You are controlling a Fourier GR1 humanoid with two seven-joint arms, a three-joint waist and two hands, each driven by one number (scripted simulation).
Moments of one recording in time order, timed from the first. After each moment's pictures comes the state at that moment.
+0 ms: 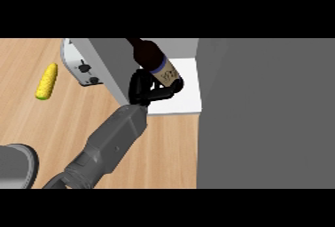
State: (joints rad) left arm -0.94 0.00 -0.47 -0.32 1.04 0.27 -0.70; right arm 0.06 -0.06 -0.09 -2.23 -0.25 0.33 0.29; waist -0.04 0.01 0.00
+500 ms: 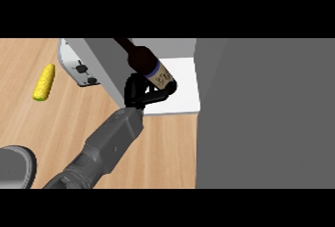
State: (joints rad) left arm -0.93 0.00 -0.46 -0.23 1.06 0.25 -0.75; right arm 0.04 -0.06 -0.07 -2.22 -0.25 0.32 0.31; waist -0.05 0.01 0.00
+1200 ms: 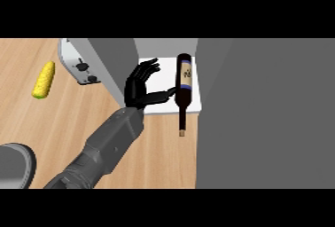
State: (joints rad) left arm -0.93 0.00 -0.45 -0.25 1.03 0.20 -0.87; right arm 0.05 -0.07 -0.10 -2.24 -0.25 0.31 0.31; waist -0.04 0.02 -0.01
